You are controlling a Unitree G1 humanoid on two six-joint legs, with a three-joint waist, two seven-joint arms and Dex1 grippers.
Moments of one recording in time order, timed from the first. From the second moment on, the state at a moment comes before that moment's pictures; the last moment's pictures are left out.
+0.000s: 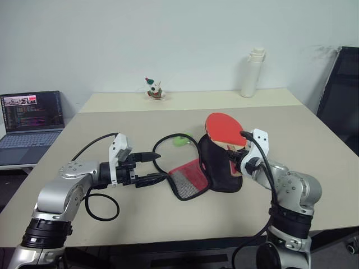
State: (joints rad) left arm -0.43 0.77 0.08 -0.07 -0.56 0.54 -1.15; right arm -0.68 0.09 -0.38 -0.35 0.40 1.39 -0.12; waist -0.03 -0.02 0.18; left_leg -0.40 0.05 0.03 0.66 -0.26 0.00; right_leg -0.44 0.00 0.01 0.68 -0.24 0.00
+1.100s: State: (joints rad) left arm -0.41 0.78 0.08 -0.07 -0.56 0.54 -1.14; right arm -0.59 0.11 -0.24 -0.12 0.31 1.12 -0.13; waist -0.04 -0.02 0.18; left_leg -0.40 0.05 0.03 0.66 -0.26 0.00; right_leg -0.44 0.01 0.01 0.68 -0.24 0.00
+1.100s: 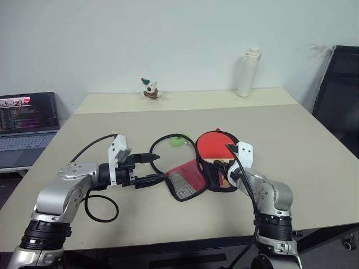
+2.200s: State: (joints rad) left arm -0.60 0.58 -0.03 0.58 -0.20 0.23 -1.00; right arm -0.56 -0.57 -0.08 -0.58 0.72 1.16 0.56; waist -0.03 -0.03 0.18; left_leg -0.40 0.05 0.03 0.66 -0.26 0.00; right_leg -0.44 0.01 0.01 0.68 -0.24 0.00
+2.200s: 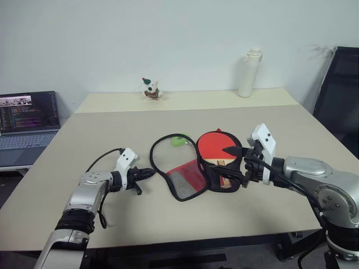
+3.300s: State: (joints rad) left arm -1.19 0.15 -0.09 1.10 -0.08 -0.10 -0.91; right arm -0.41 -0.80 -0.29 -0.44 0.68 1.08 0.52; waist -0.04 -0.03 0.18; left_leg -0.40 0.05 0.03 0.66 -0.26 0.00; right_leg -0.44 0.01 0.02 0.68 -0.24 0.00
